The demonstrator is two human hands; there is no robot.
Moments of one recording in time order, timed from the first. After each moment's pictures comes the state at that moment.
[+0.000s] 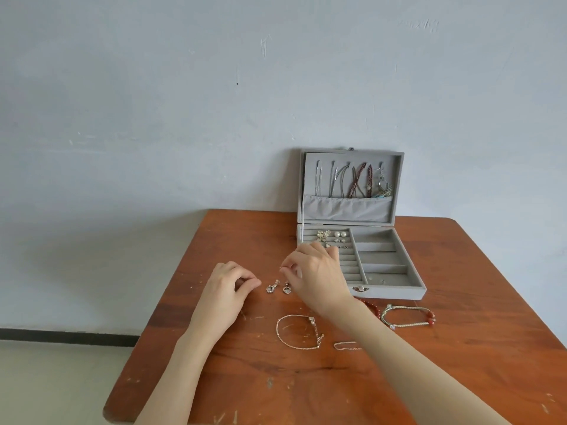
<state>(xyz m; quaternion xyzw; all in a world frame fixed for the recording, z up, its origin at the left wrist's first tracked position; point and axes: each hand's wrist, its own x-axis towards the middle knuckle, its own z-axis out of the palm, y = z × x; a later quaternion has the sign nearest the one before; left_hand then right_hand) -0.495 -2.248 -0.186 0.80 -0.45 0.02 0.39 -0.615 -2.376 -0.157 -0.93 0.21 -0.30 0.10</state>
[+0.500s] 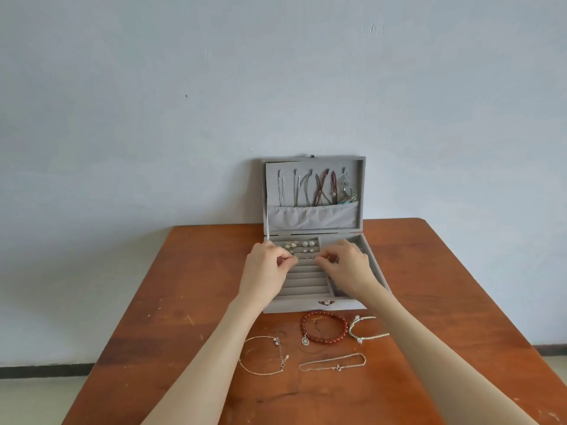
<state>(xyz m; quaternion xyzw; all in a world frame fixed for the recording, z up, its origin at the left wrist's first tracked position) -0.540 -2.375 -0.159 0.79 -0.49 -0.01 0.36 -0.666 -2.480 -0.156 -0.87 0.37 -0.22 0.25</state>
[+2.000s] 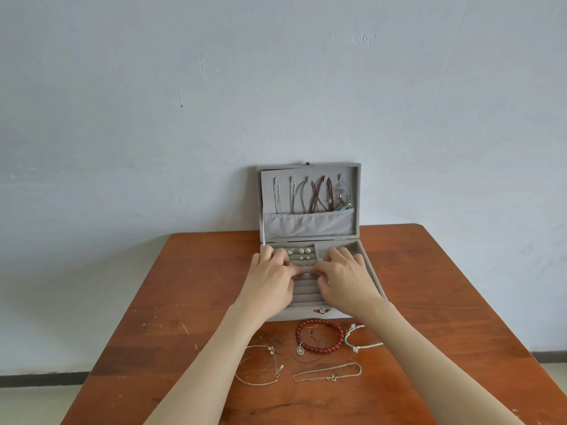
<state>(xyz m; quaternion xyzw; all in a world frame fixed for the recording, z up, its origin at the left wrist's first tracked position) -0.550 -2.372 -0.155 0.78 -0.61 0.08 0.12 -0.678 -2.472 -0.154 -0.95 0.28 -0.15 0.04</state>
